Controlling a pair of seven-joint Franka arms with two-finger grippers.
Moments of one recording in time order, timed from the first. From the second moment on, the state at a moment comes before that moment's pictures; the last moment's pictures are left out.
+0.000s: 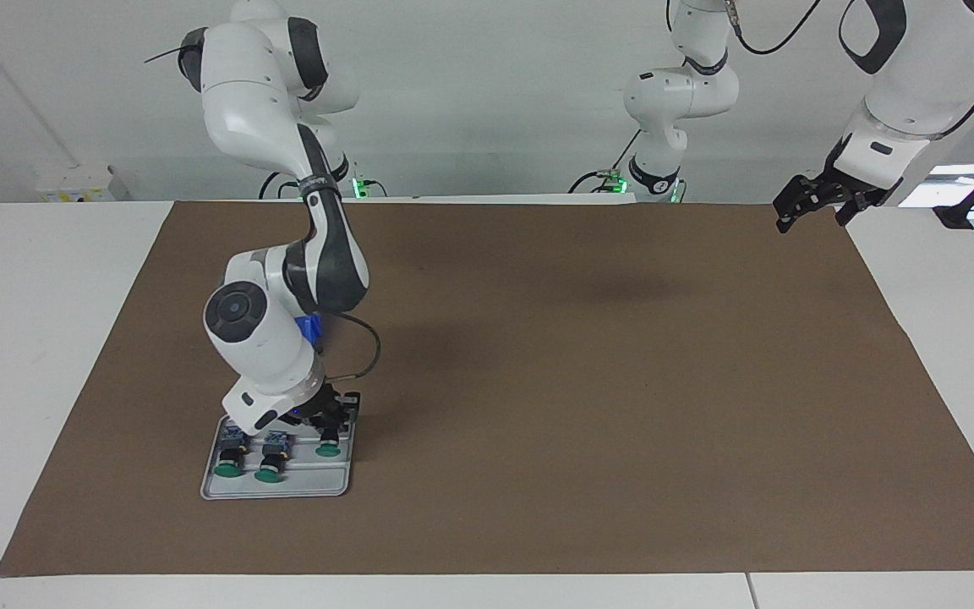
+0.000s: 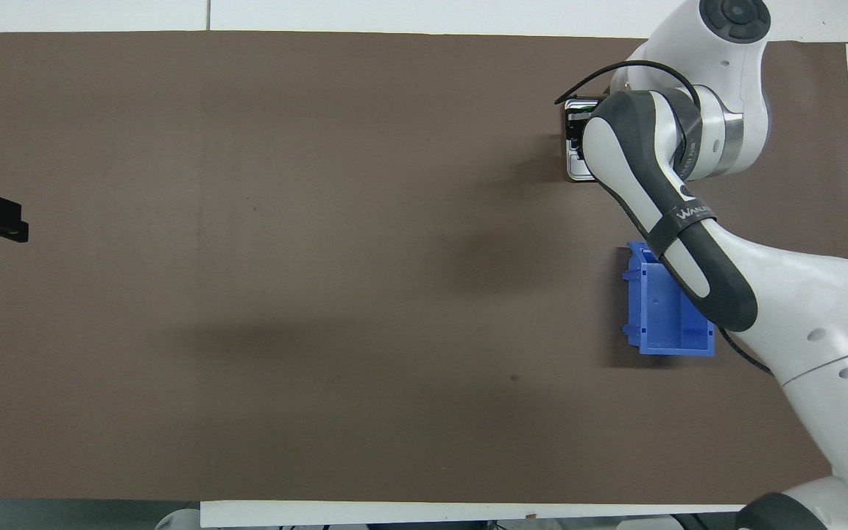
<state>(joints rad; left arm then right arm) 0.01 -0.08 -0.08 -1.69 0.04 1.52 -0.06 0.17 0.57 0.05 -1.40 0.06 1.95 0.31</state>
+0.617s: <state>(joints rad) 0.02 -0.08 -0.08 -1.69 0.04 1.52 -0.06 0.55 0.54 0.05 -1.39 0.06 1.91 1.36</state>
